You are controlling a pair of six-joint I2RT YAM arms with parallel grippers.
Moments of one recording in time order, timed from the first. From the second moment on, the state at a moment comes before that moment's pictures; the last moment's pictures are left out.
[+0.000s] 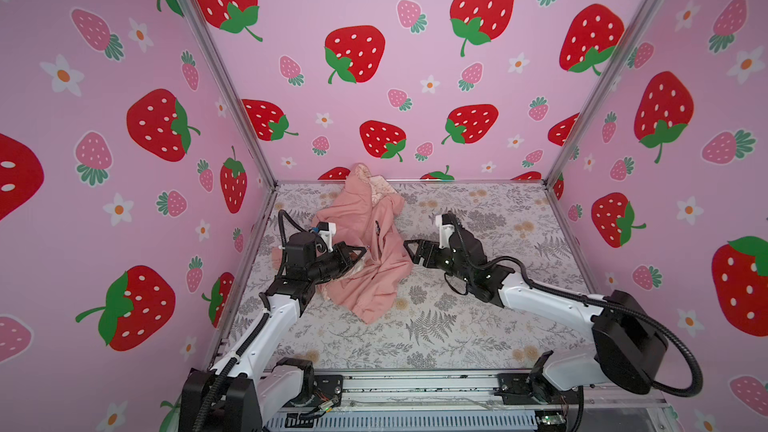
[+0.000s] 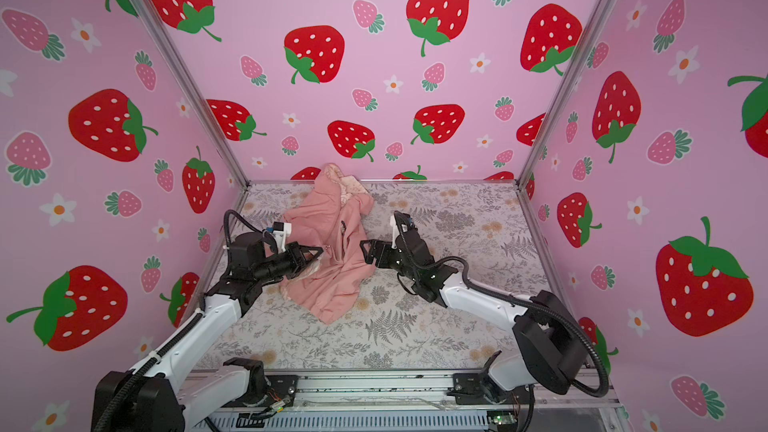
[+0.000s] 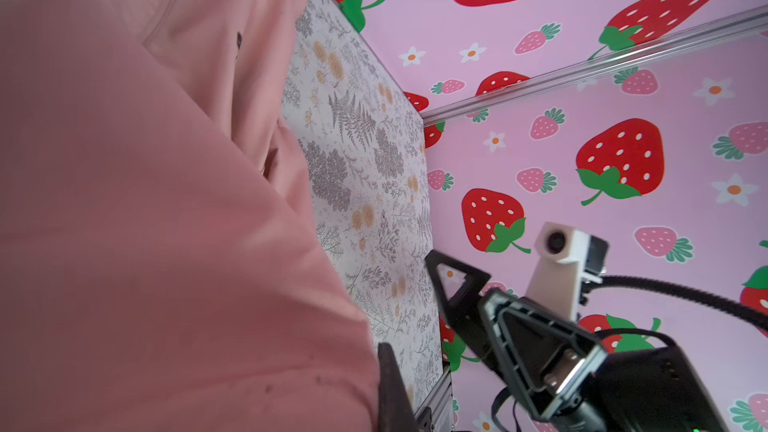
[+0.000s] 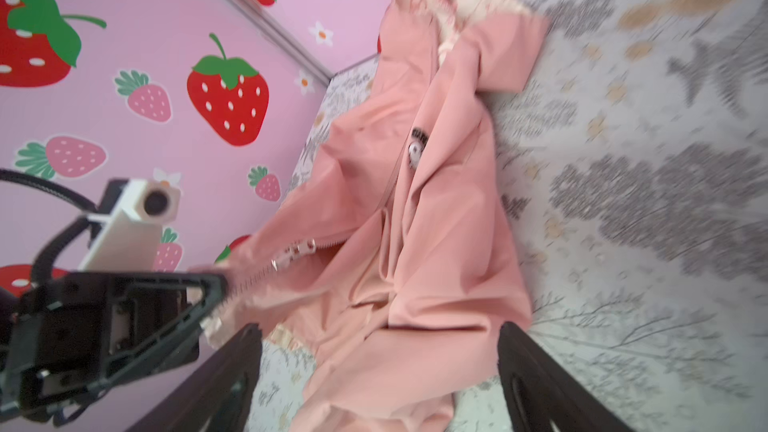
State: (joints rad) left arm -0.11 1.07 0.60 -0.02 0.69 -0.86; right arm 0.85 1.43 0.86 0.21 -0.01 0.73
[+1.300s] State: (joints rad) left arm -0.10 1.01 0.41 -0.04 0.69 -0.88; right arm 0.71 2.85 2.39 0.13 -0.28 0.94
